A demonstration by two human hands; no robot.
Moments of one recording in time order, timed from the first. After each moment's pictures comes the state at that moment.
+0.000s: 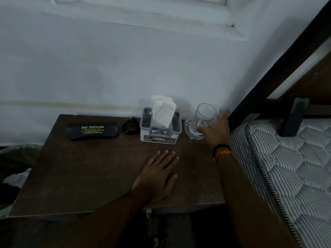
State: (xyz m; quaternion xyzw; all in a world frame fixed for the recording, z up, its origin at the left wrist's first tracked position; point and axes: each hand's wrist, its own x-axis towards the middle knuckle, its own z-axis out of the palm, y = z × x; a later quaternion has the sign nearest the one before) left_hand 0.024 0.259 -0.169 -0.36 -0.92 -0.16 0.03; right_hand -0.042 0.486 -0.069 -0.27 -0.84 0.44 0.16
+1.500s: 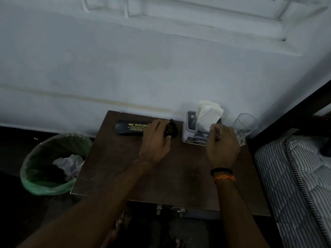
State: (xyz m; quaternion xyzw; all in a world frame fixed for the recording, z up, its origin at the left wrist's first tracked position) left_hand -0.048 0.147 -0.101 -0.15 -0.91 -0.36 0.16; right_hand -0.016 0.345 -0.064 -0.13 -0.90 0.23 0.35
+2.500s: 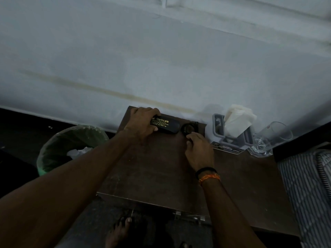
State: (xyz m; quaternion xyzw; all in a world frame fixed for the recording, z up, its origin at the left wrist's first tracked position) left_hand -0.126 0.023 -0.104 -0.16 -0.96 -0.23 0.02; right_hand -0.052 0.248 -0.122 -0.02 -0.98 0.19 0.03
